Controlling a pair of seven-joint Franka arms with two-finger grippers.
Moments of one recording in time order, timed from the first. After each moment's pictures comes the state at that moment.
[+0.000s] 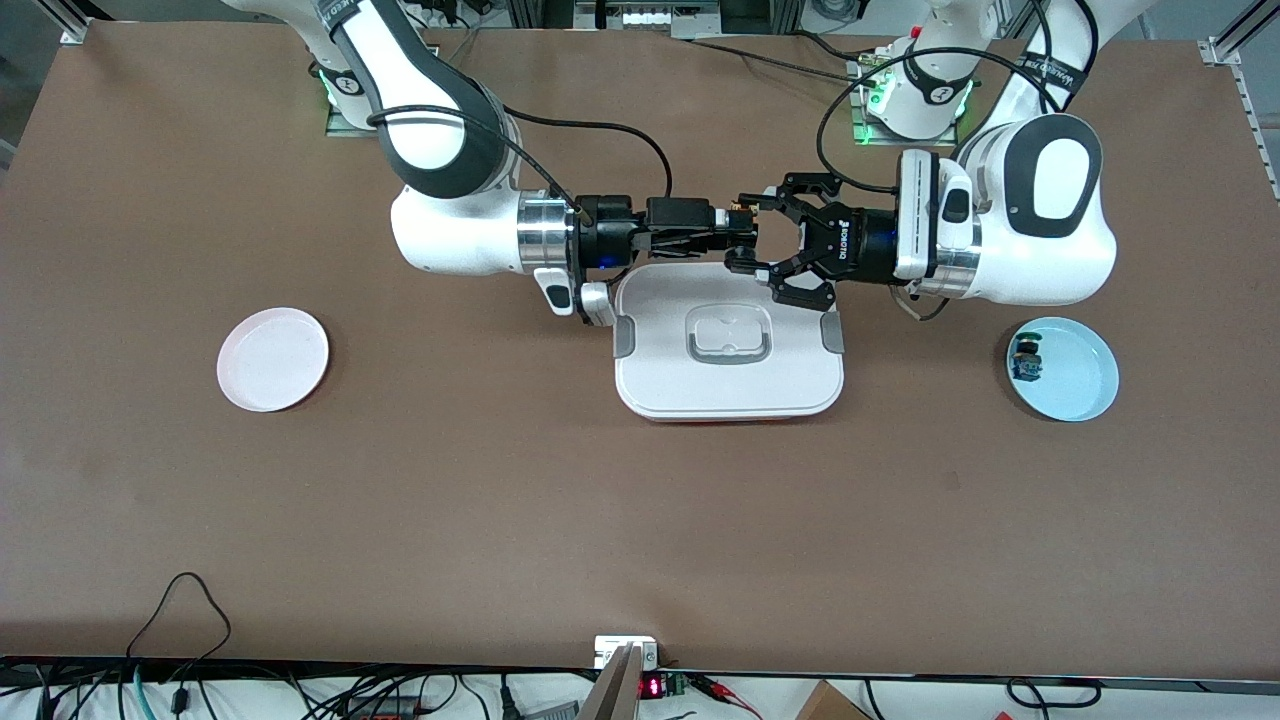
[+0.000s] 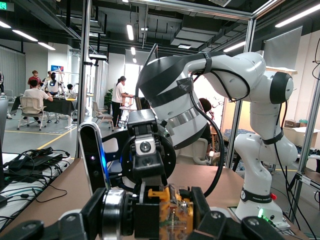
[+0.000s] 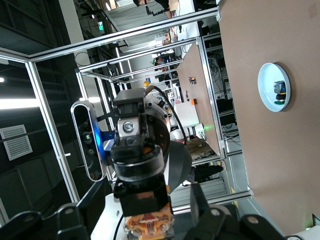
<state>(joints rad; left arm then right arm) 0.43 0.24 -0.75 -1.93 -1.52 1.85 2.01 0.73 0.43 -0.07 -1.61 1.92 2.13 -0.33</state>
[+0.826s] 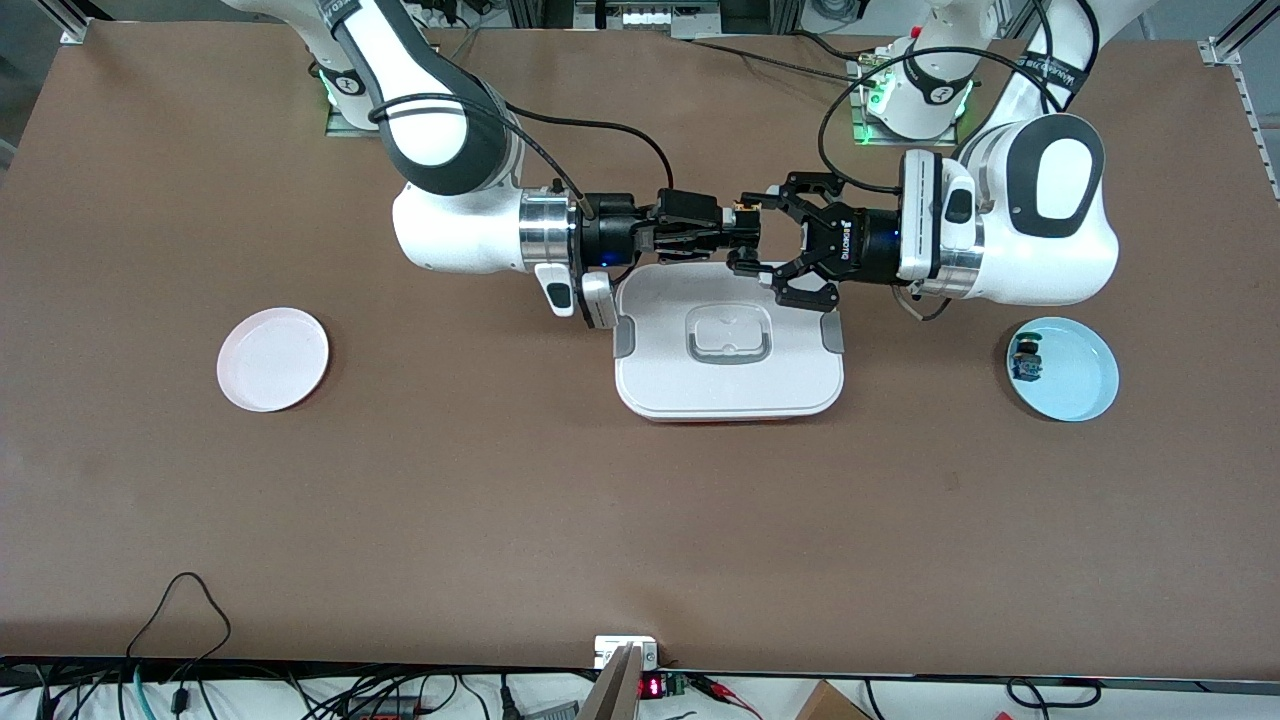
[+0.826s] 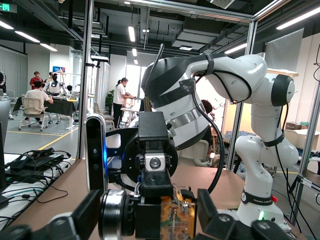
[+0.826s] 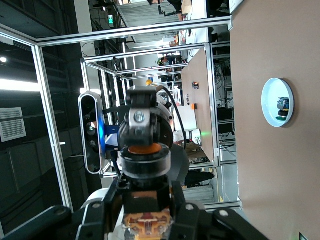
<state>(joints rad) 0.43 0.24 -0.75 -1.93 -1.52 1.85 2.00 0.73 0.43 -0.07 -1.60 1.92 2.13 -0.45</state>
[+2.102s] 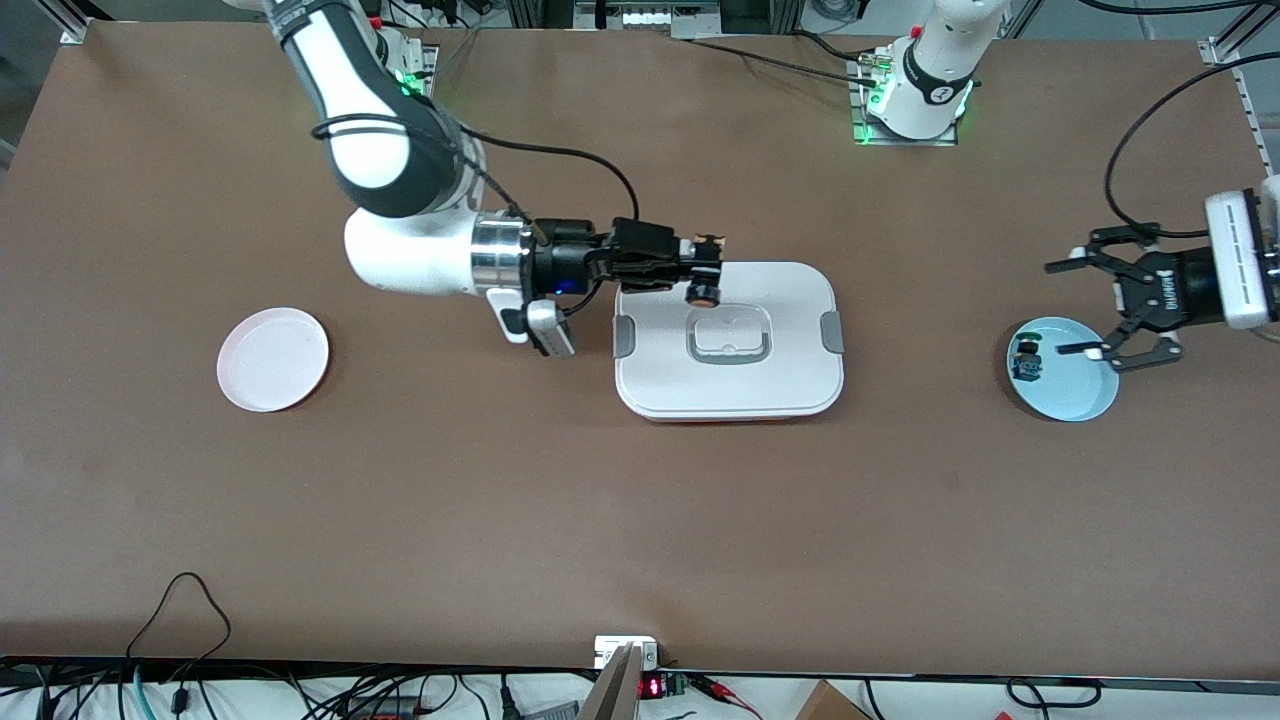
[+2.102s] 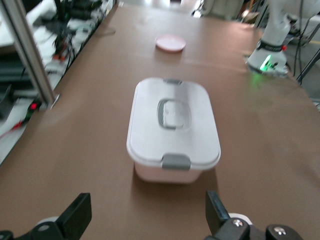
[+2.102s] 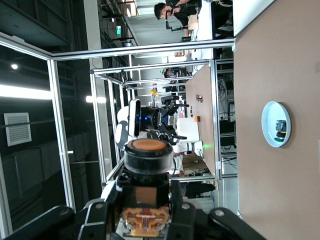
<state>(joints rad) 0.91 0.27 -0.72 -1.64 -0.60 1.62 1.72 0.62 0.43 -0.09 -1.59 1.88 2.05 -0.46</state>
